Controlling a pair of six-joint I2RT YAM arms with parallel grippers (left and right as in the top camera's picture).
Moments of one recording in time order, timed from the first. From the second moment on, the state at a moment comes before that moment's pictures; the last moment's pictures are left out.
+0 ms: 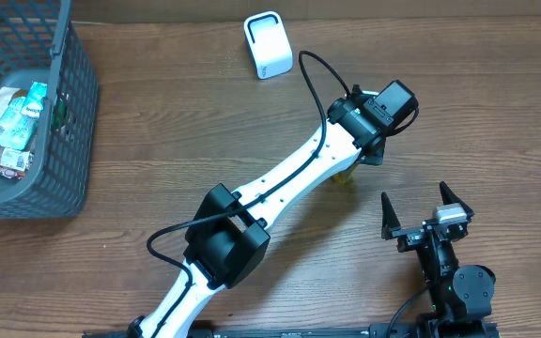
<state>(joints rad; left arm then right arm) -0.86 2.31 2.18 -1.08 -0.17 -0.66 0.08 0.01 0.02 -0.03 -0.08 -0.06</state>
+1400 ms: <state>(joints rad) 0.20 1.77 2.45 -1.40 -0.34 -0.35 0.08 0.01 0.02 -0.03 -0.08 -0.06</state>
